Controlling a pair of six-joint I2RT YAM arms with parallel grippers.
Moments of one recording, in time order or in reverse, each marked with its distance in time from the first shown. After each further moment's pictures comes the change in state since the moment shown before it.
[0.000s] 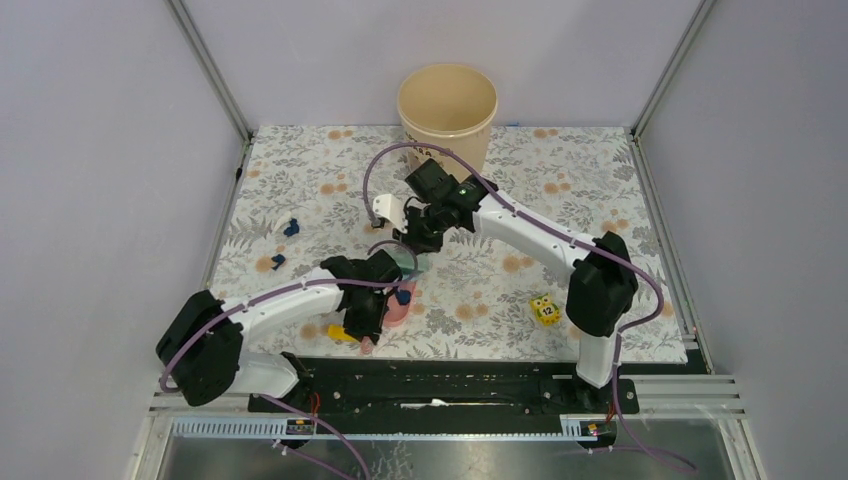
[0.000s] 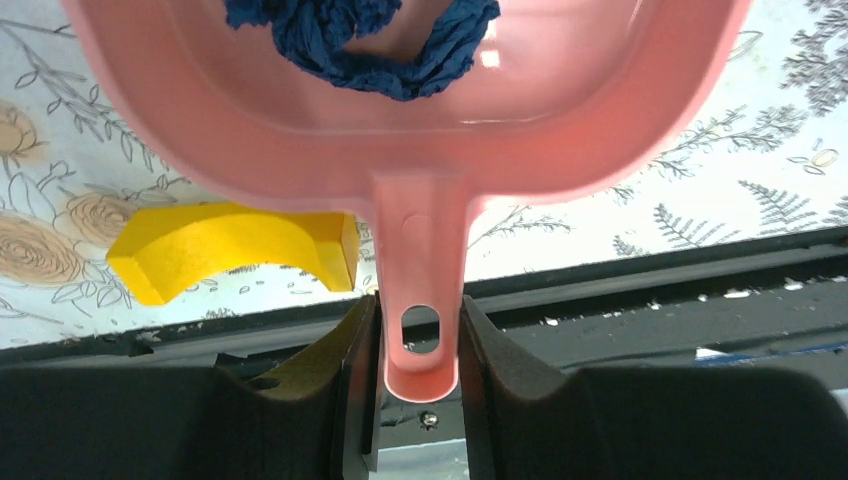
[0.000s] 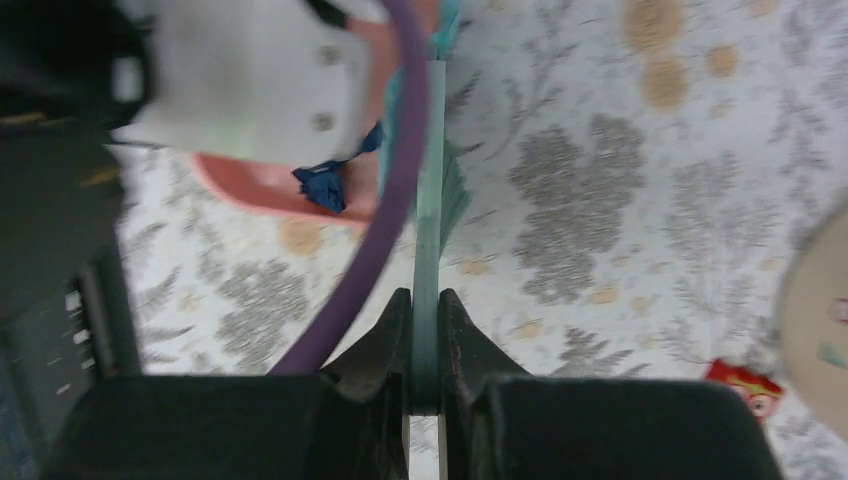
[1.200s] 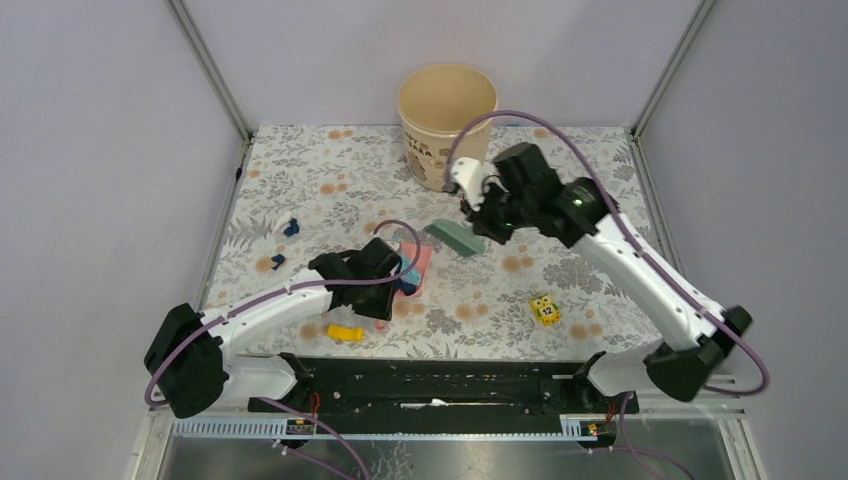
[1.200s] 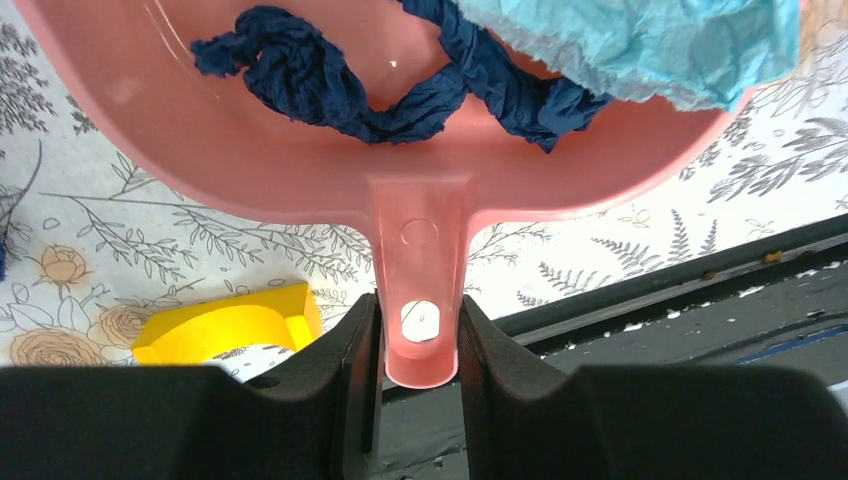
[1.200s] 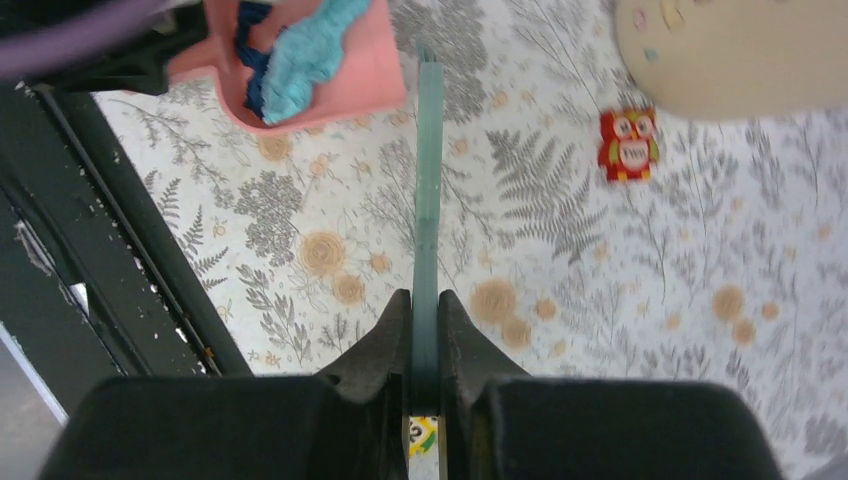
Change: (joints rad) left arm 0.002 -0.056 0.037 0.145 -0.037 0.074; right arm -0.079 -0.447 -0.069 -0.214 0.148 0.233
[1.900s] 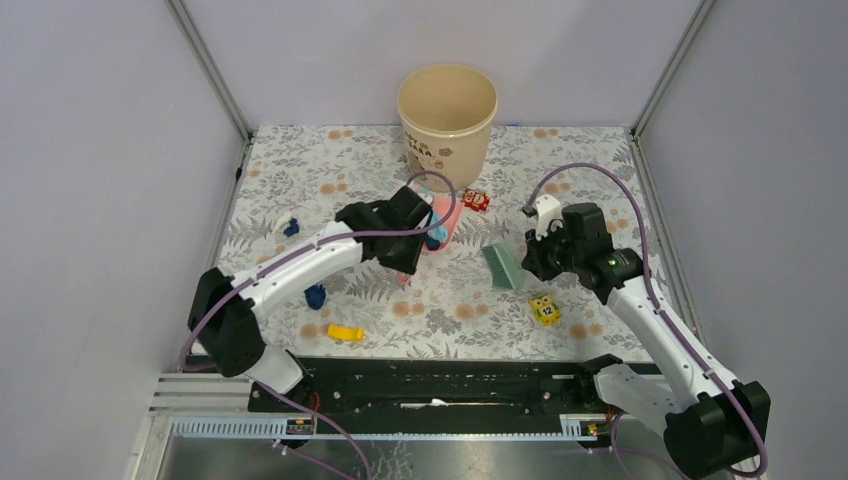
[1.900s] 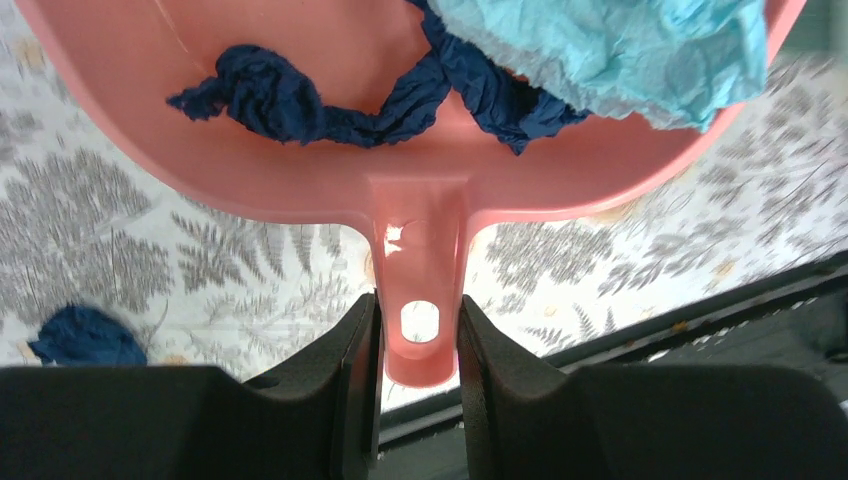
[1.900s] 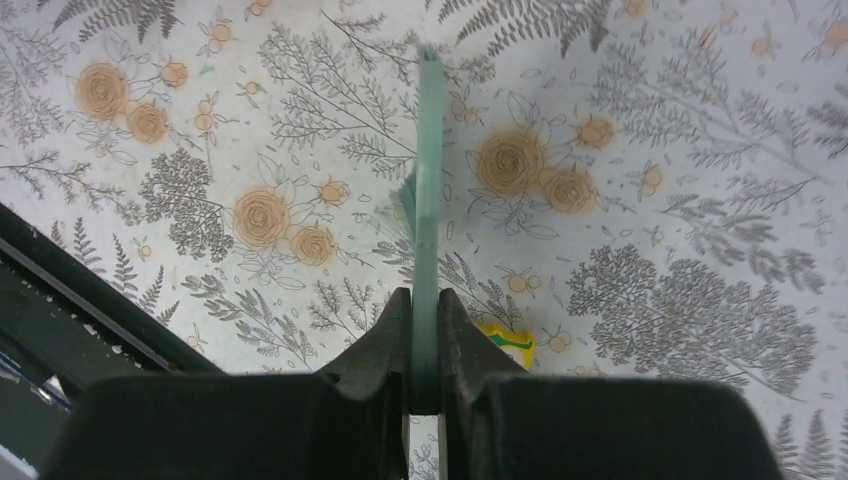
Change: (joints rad) left arm 0.010 0.245 0.440 -0.112 -0.064 0.142; right arm -0.400 -0.440 -0.764 0.352 -0.077 0.279
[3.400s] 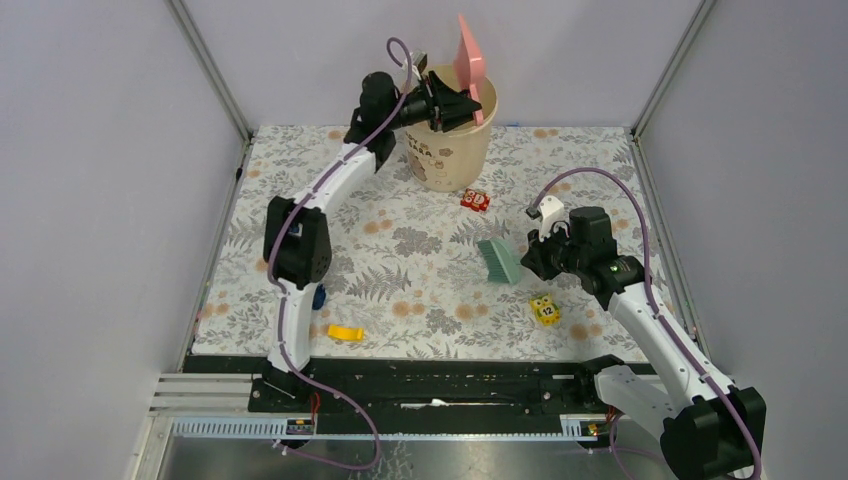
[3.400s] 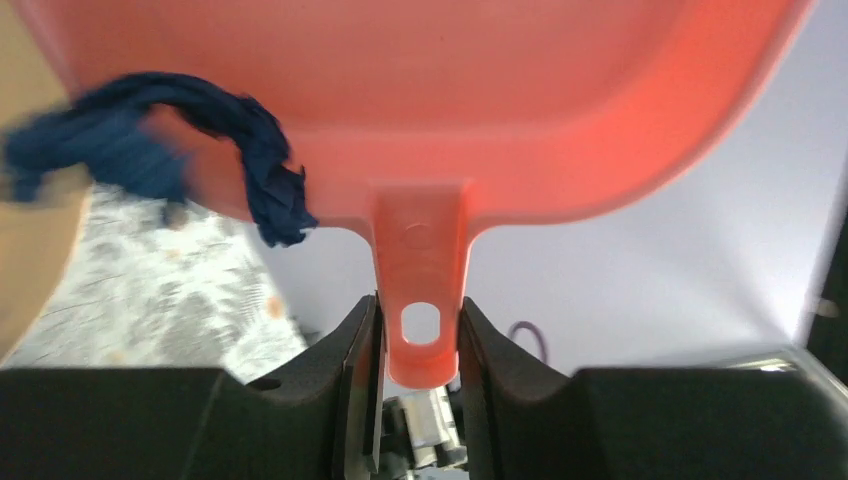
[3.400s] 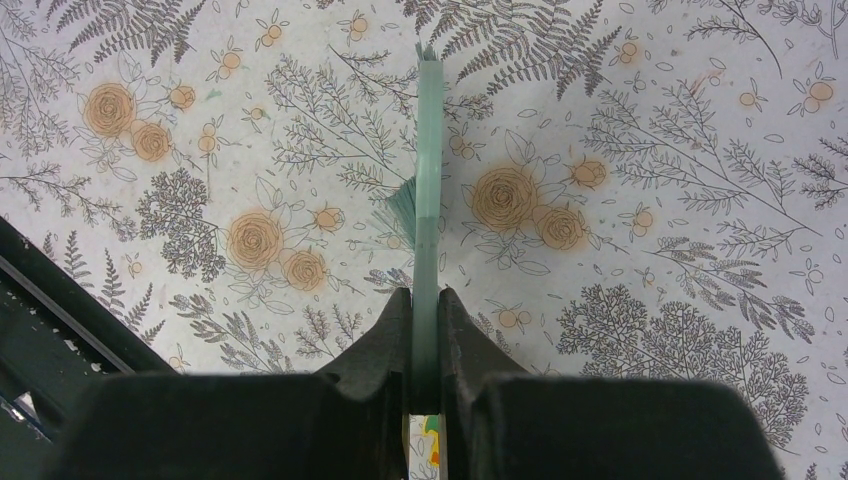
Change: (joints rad) left arm 0.392 0.656 0.781 1.038 0.942 -0.846; right arm -0.083 -0.034 -0.119 0.161 -0.105 -0.040
